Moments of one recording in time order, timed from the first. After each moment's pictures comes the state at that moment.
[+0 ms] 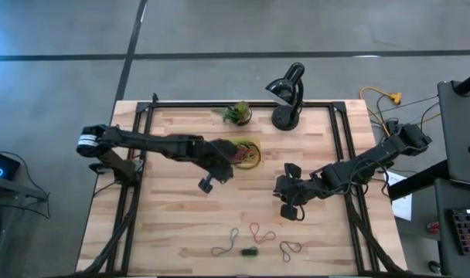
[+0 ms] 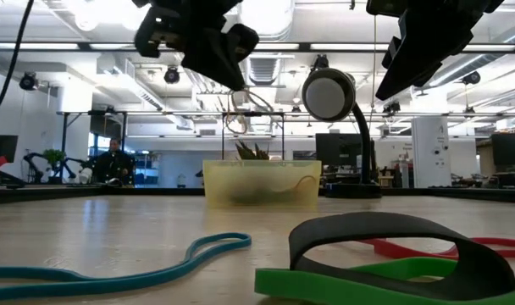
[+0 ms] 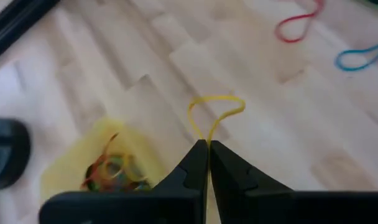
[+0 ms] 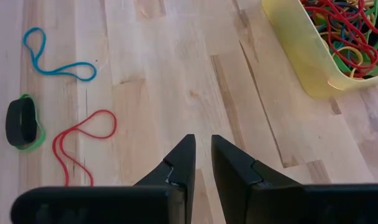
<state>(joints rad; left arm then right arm) -0.01 1.54 1.23 -0.53 0.11 0.64 0.41 1.37 0.90 -0.48 0.32 0.57</state>
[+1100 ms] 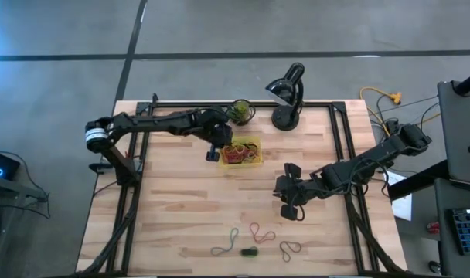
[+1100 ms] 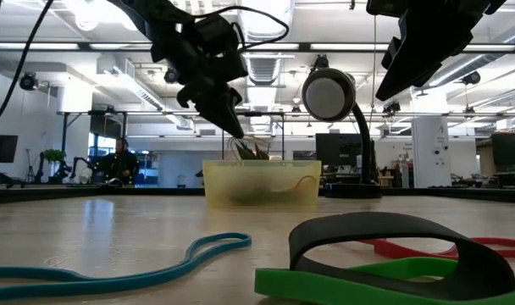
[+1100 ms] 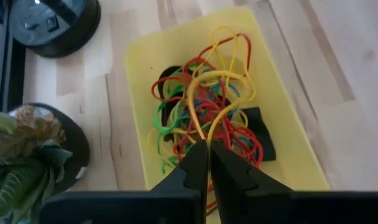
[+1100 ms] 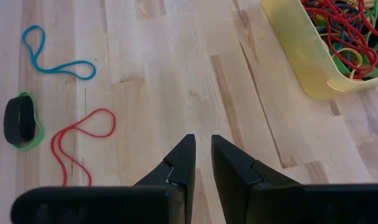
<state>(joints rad) 0.35 1.60 1.15 -0.41 0.18 0.53 0.41 1.37 0.90 -0.48 0.32 0.56</state>
